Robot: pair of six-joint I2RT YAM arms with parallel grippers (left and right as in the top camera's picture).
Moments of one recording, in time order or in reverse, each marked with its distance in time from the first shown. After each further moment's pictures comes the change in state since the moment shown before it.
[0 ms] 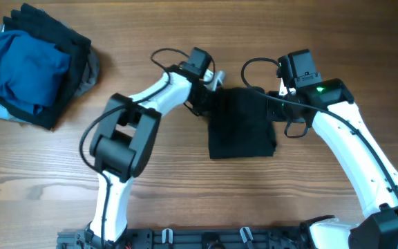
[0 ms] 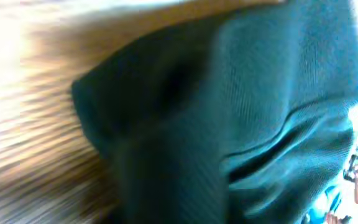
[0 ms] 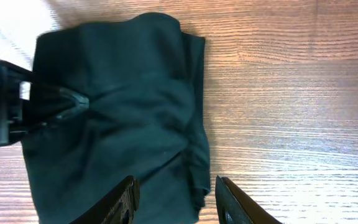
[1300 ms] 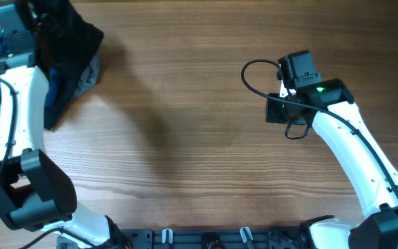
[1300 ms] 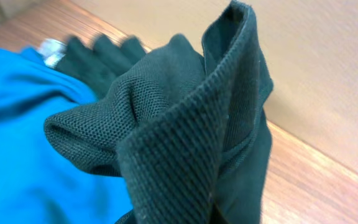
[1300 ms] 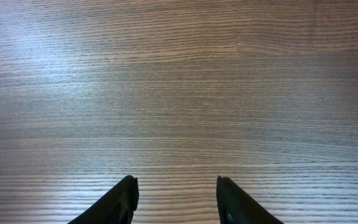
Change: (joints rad) left arm 0.774 -0.453 0.007 0.229 -0.745 0.075; right arm 0.000 0.000 0.000 -0.023 0.000 0.000
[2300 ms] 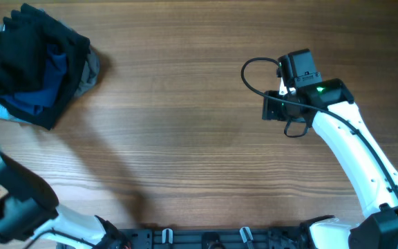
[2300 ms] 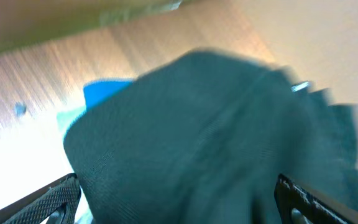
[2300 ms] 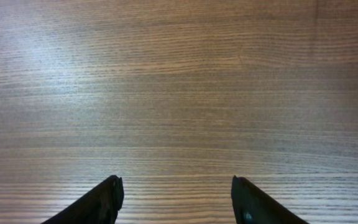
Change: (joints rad) left arm 0.368 0.016 0.000 -0.095 0.034 -0.143; right arm 0.000 0.000 0.000 0.039 0.000 0.000
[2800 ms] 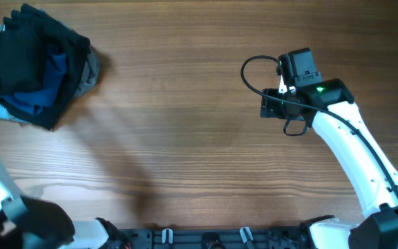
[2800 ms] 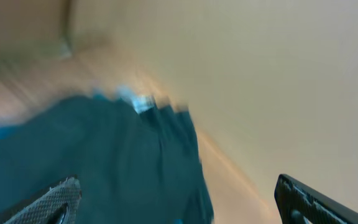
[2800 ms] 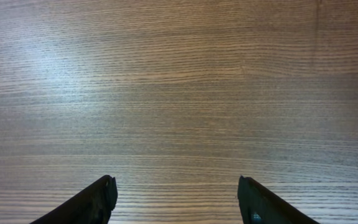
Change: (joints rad) left arm -0.040 -0.173 0.051 -0.030 0.303 0.000; right arm 0.000 0.000 0.000 0.027 -0.002 0.000
